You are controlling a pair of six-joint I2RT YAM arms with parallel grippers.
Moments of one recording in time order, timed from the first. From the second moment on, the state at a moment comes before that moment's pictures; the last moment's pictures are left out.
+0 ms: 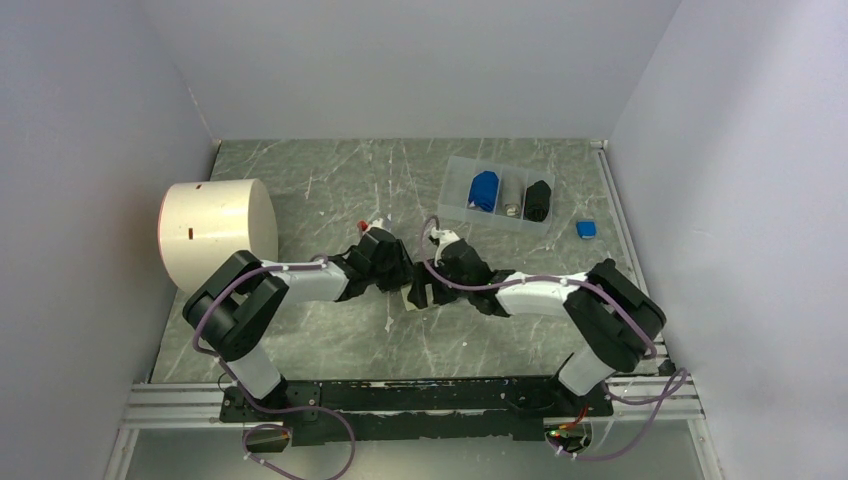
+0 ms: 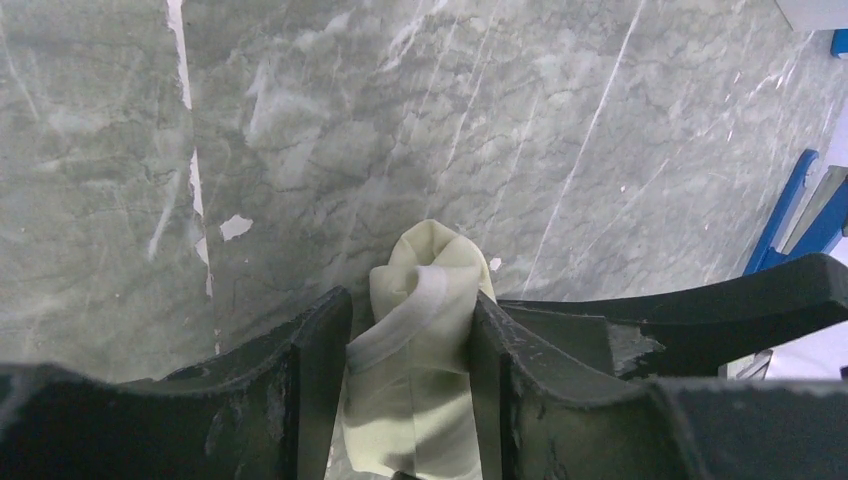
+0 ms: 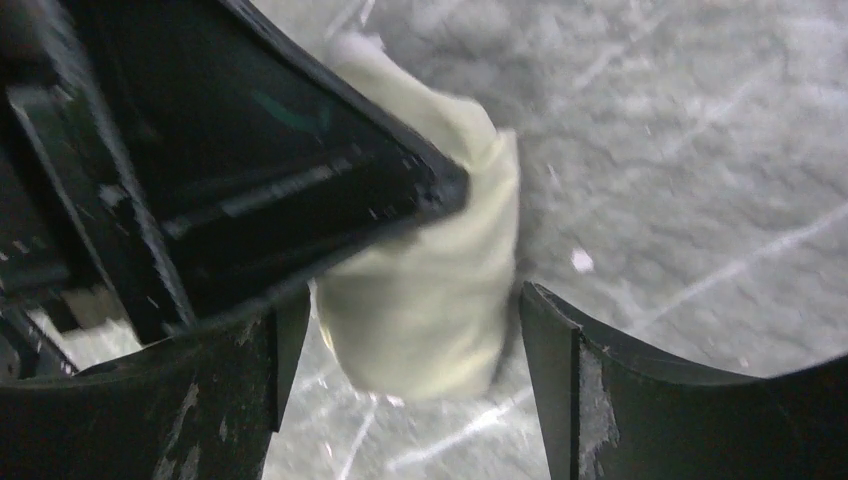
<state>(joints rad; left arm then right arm) -0.72 1.67 0.77 0.14 0.02 -0.96 0.78 1.54 0.64 0.21 -0.12 0.49</state>
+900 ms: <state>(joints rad) -0.45 1.32 0.67 -0.14 0.03 -0.87 0.97 1.69 0.90 -0.06 0.42 0.45</state>
